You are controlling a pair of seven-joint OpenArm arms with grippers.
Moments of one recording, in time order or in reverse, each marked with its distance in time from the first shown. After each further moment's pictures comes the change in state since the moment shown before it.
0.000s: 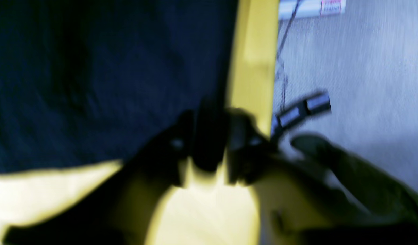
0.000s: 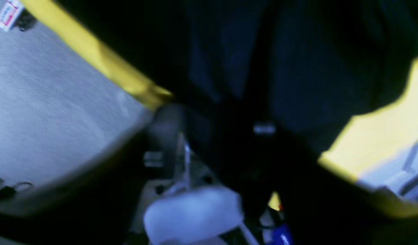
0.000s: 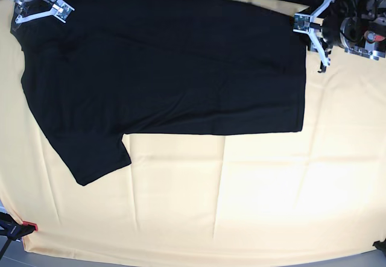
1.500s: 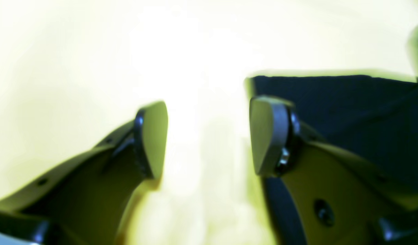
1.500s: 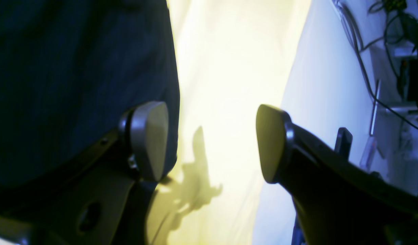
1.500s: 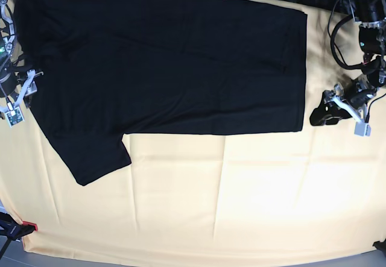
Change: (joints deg) left arm -19.5 41.0 -41.9 -53.9 -37.0 9.2 13.7; right arm 33.9 -1.2 6.4 -15.0 4.9 -11.3 12.3
